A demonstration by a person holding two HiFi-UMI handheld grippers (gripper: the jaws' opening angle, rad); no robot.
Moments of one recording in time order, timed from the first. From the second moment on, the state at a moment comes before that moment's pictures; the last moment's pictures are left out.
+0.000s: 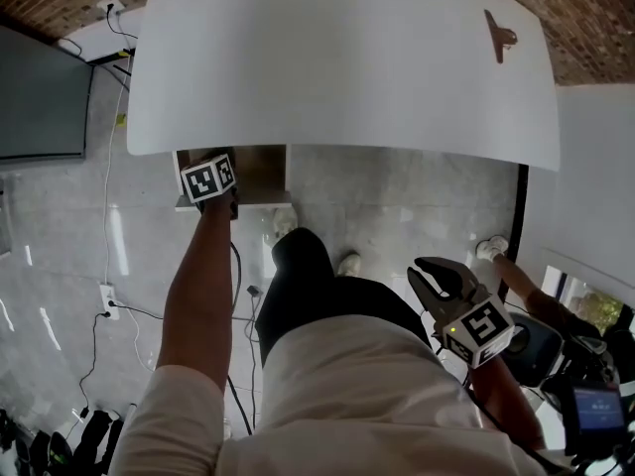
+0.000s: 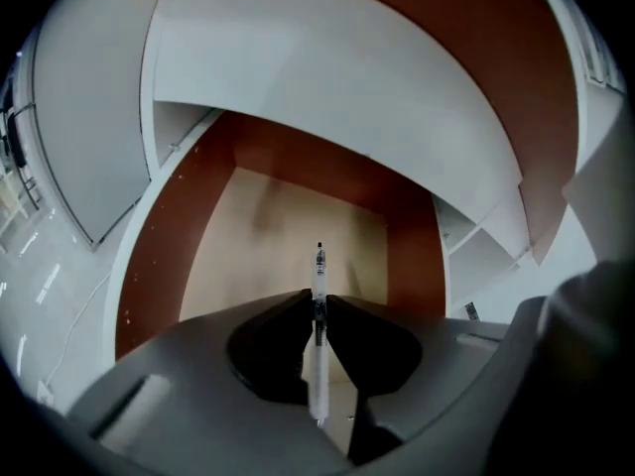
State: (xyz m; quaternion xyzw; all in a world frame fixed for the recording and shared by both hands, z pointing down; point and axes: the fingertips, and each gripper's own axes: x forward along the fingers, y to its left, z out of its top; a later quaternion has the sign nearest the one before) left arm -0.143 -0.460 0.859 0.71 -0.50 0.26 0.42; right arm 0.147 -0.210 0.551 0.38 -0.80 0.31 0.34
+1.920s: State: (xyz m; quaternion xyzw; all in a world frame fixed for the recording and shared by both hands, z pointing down) left arm -0.146 -0.299 0.719 0.76 -0.46 0.26 0.37; right arm 0.094 -0.088 0.505 0.37 -0.85 0.26 0.28
